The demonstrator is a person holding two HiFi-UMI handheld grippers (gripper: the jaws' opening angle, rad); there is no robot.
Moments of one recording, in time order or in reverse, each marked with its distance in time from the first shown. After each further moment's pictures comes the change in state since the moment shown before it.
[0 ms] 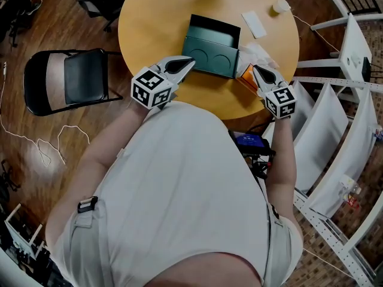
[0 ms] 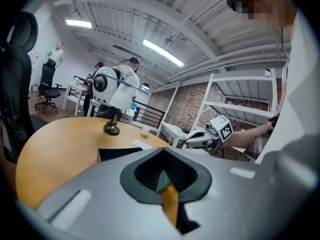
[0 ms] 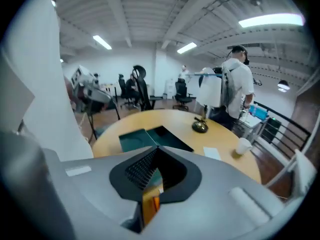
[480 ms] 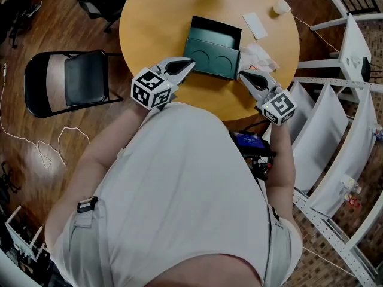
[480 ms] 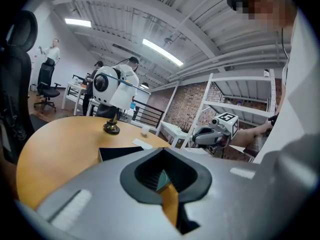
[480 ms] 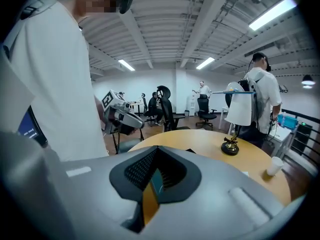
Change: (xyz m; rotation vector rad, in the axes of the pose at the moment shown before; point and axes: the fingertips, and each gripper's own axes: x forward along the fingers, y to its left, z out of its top) left arm -0.006 0.004 -0.002 0.003 0.010 -0.013; right arm -0.007 0.076 0.059 -0.070 -0.227 0.268
